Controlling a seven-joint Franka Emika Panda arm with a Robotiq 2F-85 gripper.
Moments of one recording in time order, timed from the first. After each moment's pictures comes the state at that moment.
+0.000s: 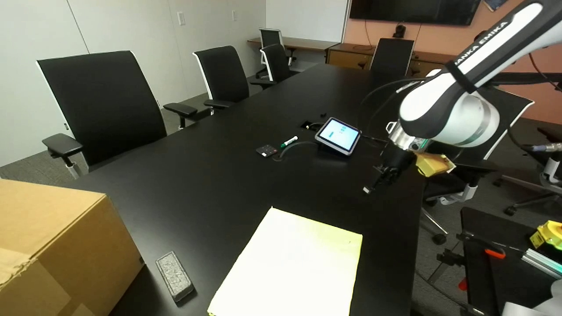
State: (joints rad) arm 0.13 0.15 -0.19 -2.56 0.83 2.78 -0.45
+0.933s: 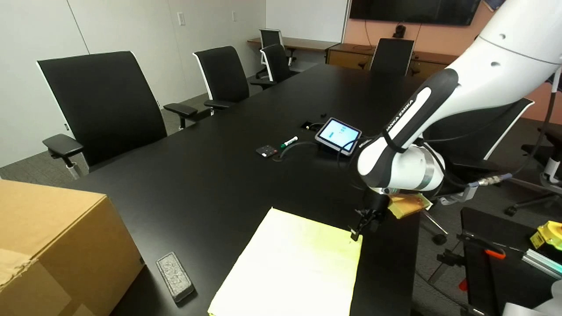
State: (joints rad) arm 0.13 0.55 -0.12 -2.36 0.97 2.77 -0.47
